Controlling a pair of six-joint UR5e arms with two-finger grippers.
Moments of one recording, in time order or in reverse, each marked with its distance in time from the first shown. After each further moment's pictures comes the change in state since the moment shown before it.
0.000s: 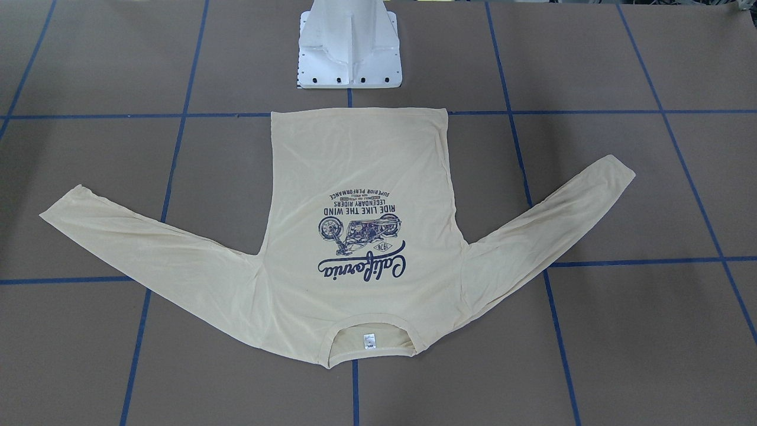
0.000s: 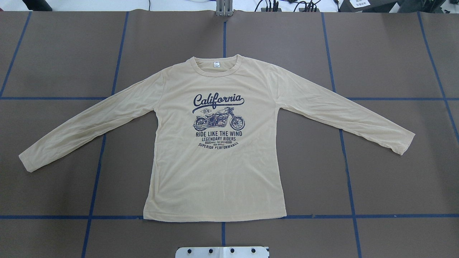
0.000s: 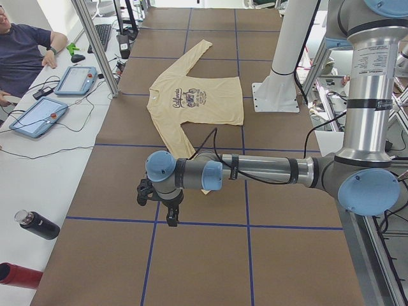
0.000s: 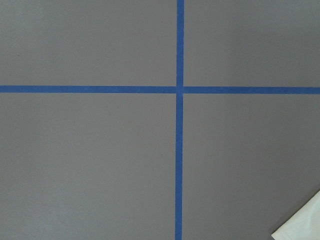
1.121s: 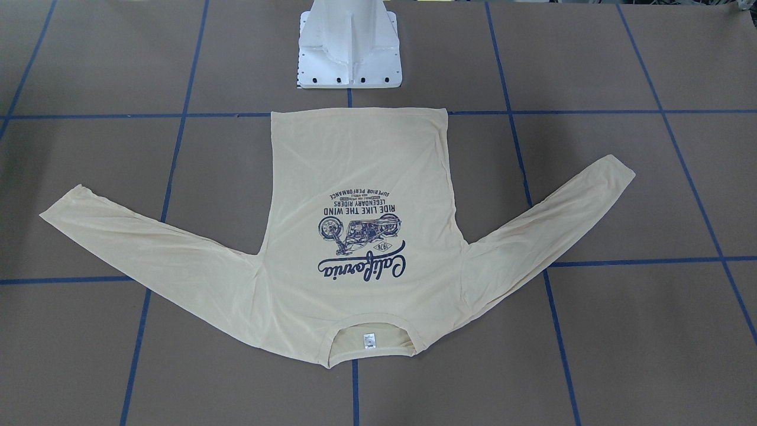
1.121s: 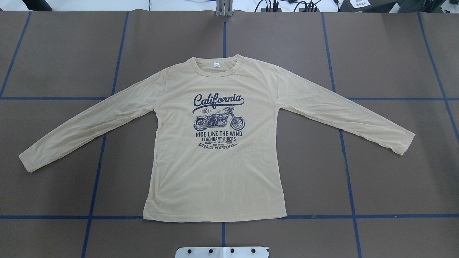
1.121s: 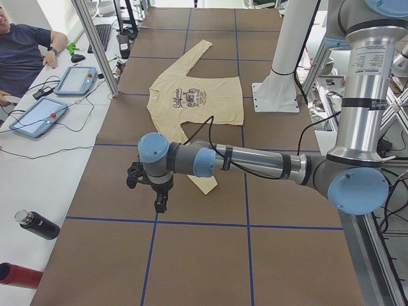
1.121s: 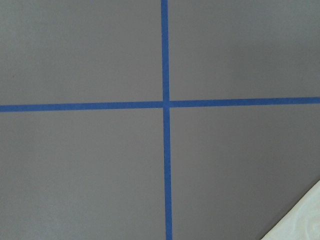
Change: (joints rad) left arm -0.002 -0.087 -0.037 -0.008 0.023 -0.006; right arm -0.095 0.013 0.028 0.125 0.033 0.007
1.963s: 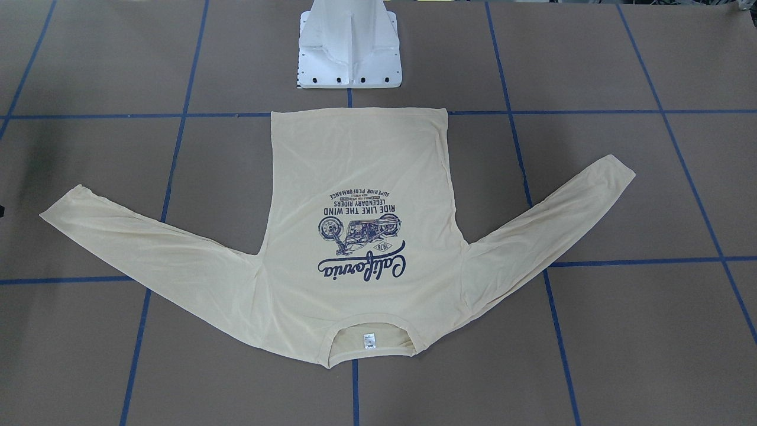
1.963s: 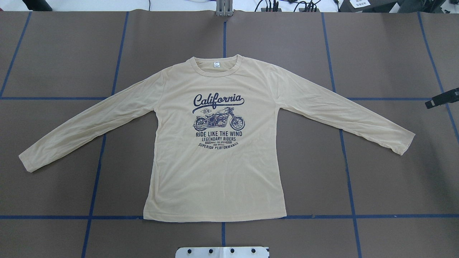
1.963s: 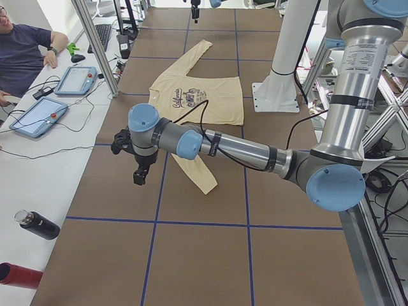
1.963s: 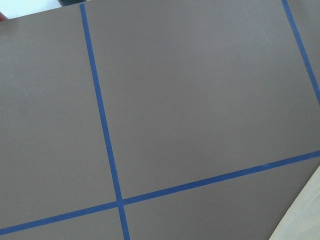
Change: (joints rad) left arm 0.024 -0.067 -0.009 -0.125 -0.062 -0.003; right arm -0.297 -0.046 -0.010 0.439 -0.037 0.374
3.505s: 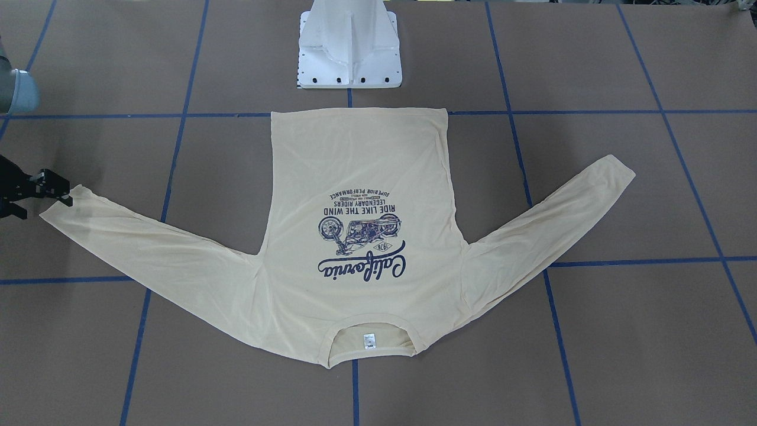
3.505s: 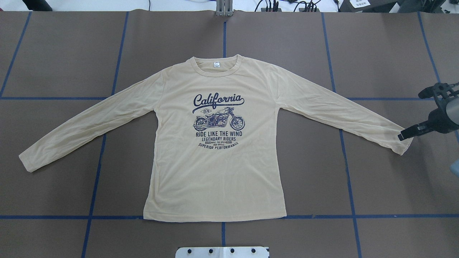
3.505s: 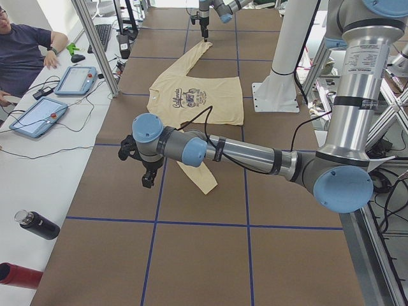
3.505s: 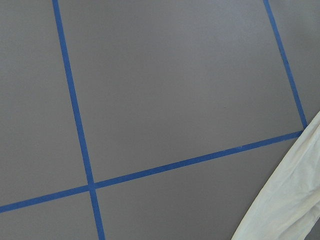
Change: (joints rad) left arm 0.001 0.034 0.002 -0.004 -0.051 0.002; right arm -0.212 -0.045 -0.032 0.082 -0.103 0.124
